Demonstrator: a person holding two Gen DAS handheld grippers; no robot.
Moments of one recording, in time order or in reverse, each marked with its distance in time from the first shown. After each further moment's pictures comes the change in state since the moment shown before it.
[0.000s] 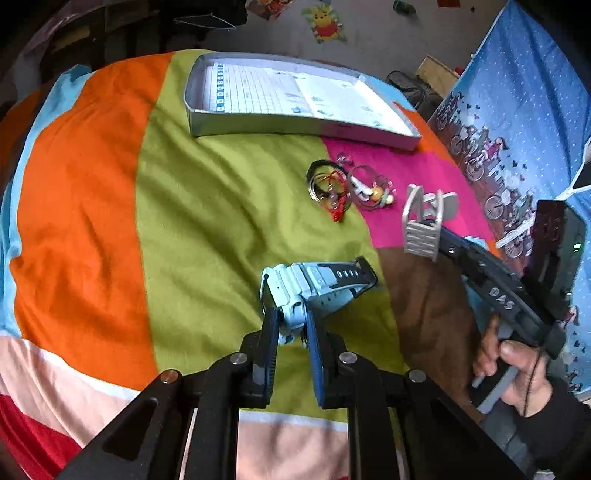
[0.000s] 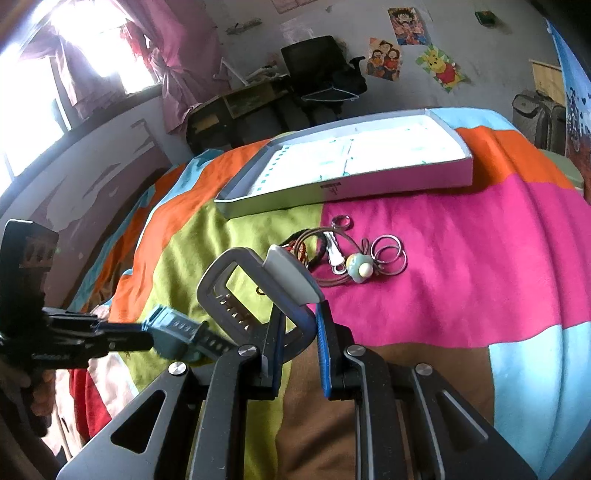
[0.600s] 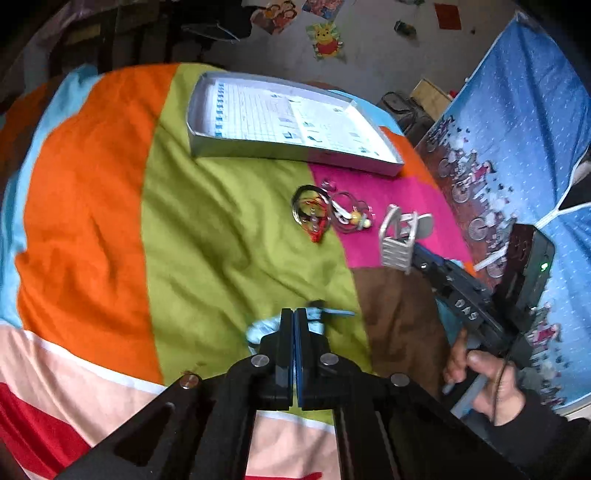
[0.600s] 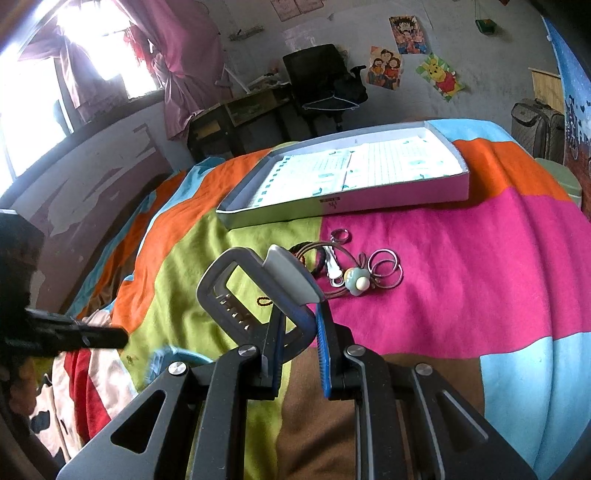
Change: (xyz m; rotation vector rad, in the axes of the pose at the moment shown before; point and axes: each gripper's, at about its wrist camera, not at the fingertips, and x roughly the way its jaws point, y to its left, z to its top) left arm -0.022 -0.004 0.000 -0.030 -0.050 -0.019; right arm -0.007 -0.002 0.005 -0.004 -0.030 -0.005
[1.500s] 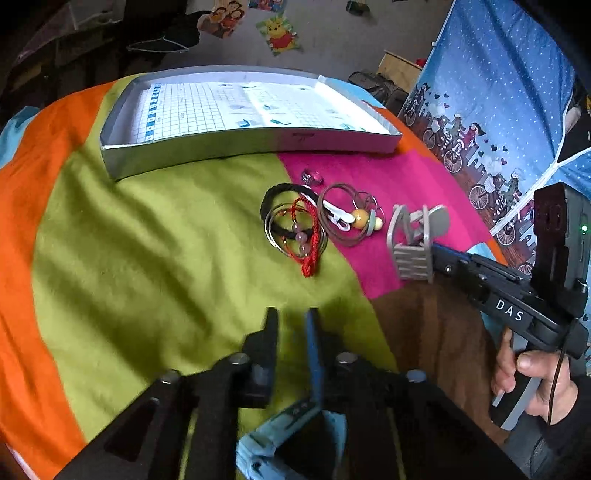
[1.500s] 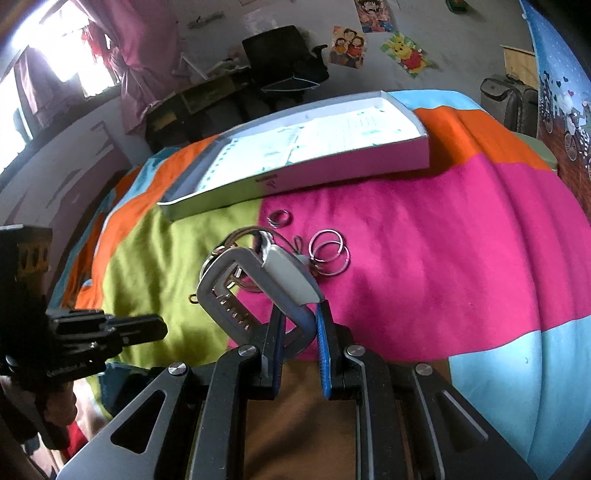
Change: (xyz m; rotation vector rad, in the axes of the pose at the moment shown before) left arm 0.091 -0.013 0.032 0.185 -0.024 -0.049; right arm 0.031 -0.033 -0.002 0.078 0.092 -0.124
